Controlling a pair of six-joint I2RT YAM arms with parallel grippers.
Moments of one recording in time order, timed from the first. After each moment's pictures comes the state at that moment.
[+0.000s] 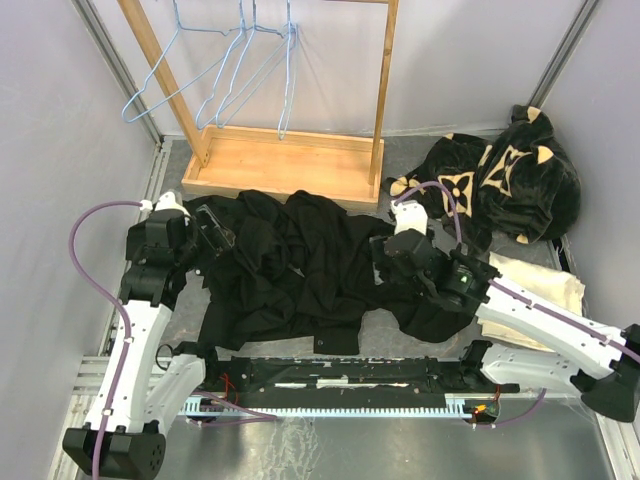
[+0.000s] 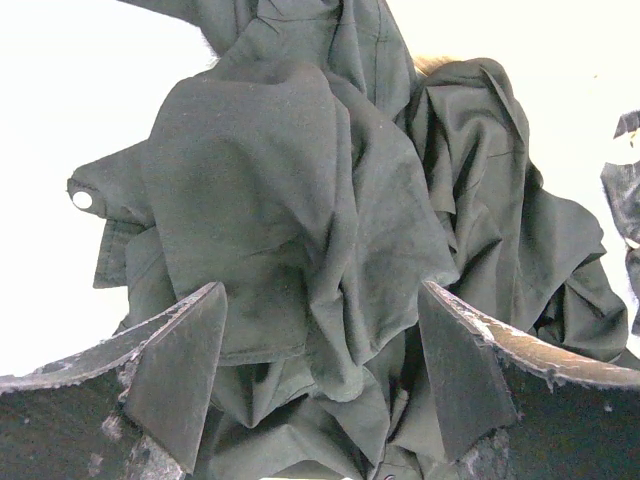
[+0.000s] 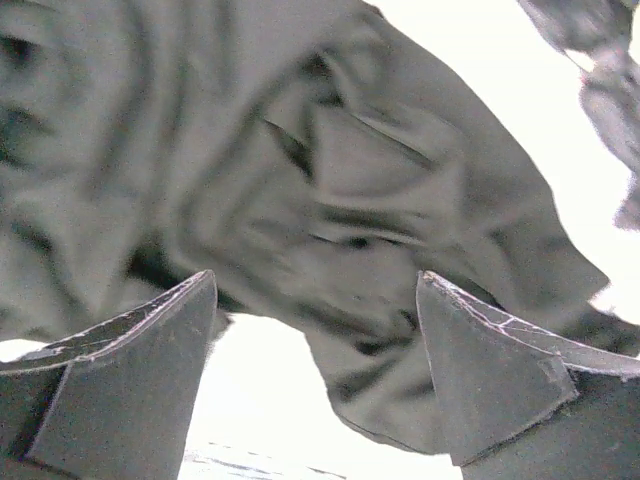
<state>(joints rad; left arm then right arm) -0.08 0.79 0.87 -0.71 -0.02 -0.56 0.98 1.04 0.97 -0.65 0.53 0.51</state>
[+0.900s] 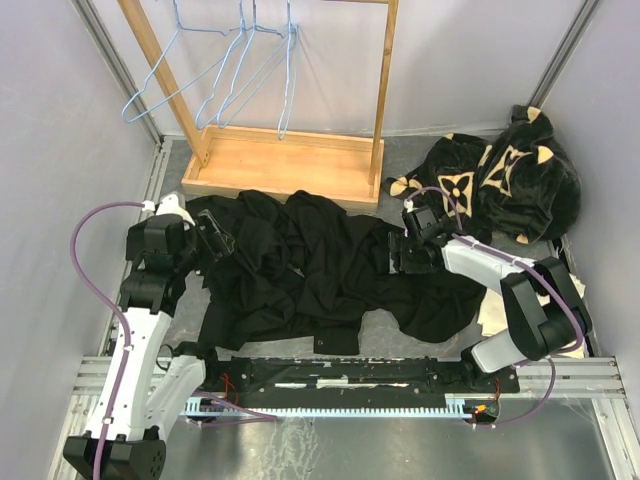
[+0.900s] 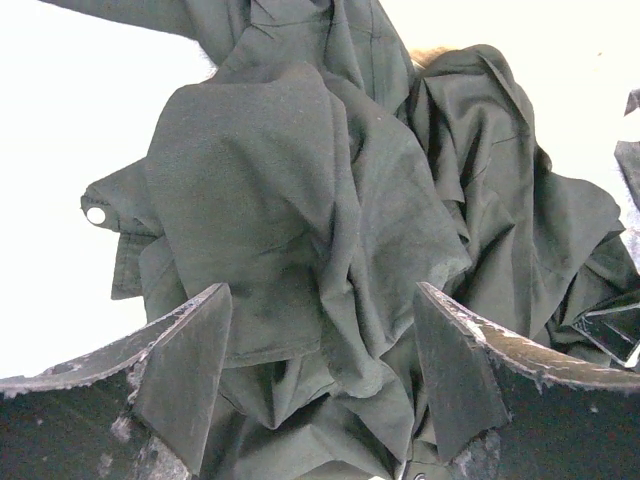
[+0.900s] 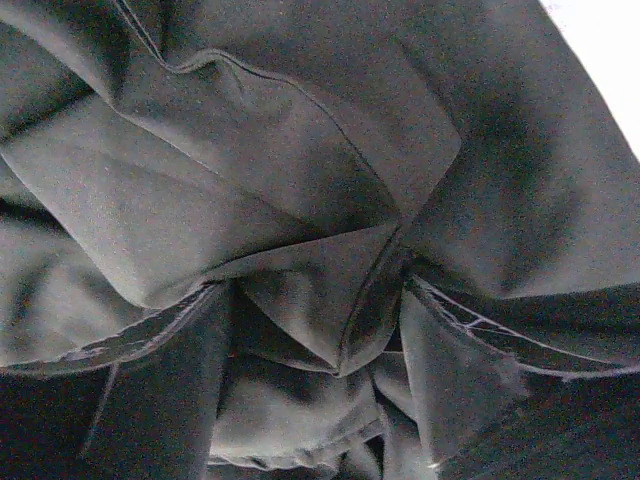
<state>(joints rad) -0.08 0.75 0.84 -0.70 0.00 -0.48 0.42 1.50 0.77 -0.37 0.03 0.38</state>
